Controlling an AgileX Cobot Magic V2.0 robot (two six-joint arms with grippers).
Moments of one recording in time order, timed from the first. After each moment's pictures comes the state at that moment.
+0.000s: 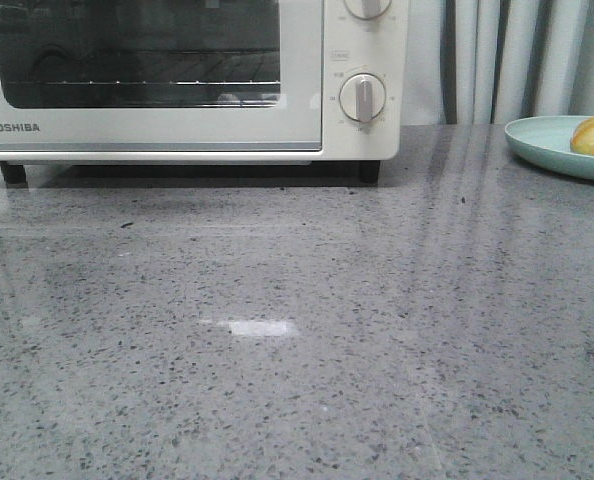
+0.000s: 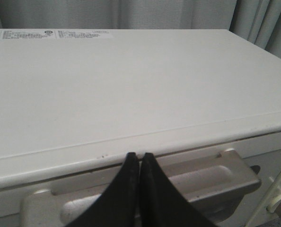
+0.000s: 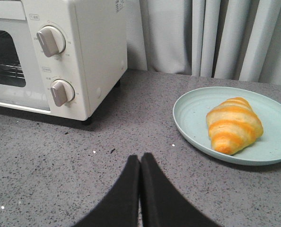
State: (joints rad) left arm -0.43 1.32 -1.00 -0.51 0.00 0.49; right arm 0.27 0.44 -0.38 -0.20 0.19 0.16
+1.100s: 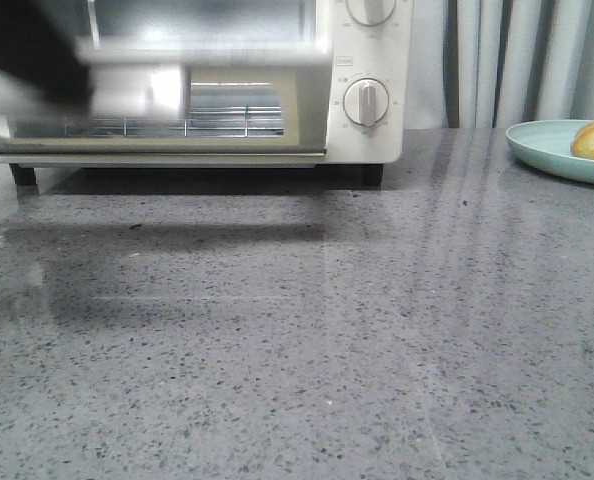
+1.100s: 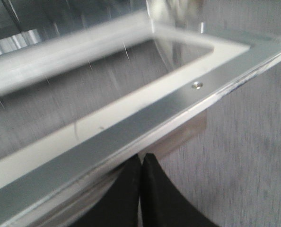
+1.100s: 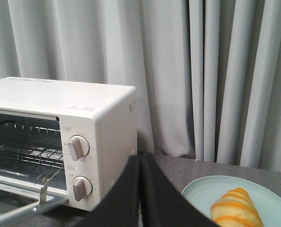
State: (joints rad) left arm -0.44 1.17 -0.82 -0.40 0.56 0.49; right arm 0.27 0.44 -0.56 -0.20 0.12 0.16
